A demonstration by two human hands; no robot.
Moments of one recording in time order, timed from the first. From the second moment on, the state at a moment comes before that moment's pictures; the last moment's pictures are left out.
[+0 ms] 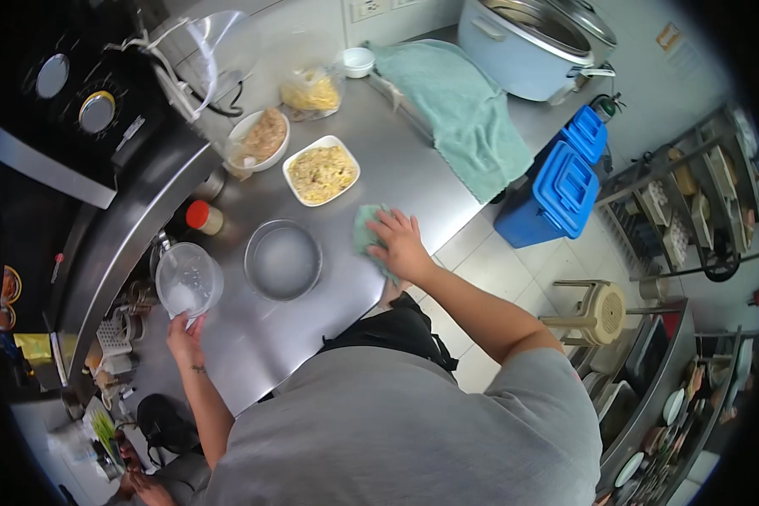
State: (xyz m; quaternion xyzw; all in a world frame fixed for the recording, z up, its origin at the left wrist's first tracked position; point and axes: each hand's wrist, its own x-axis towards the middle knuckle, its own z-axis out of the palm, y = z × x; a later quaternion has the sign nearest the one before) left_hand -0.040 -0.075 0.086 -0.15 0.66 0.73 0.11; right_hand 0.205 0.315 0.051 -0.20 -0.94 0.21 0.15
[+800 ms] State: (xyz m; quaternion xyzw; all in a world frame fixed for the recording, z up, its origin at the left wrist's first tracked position) left_hand 0.076 0.316 0.087 0.24 0.81 0.54 0.02; right_hand 0.239 0.801 -0.018 -0.55 -0.72 0.30 0.30
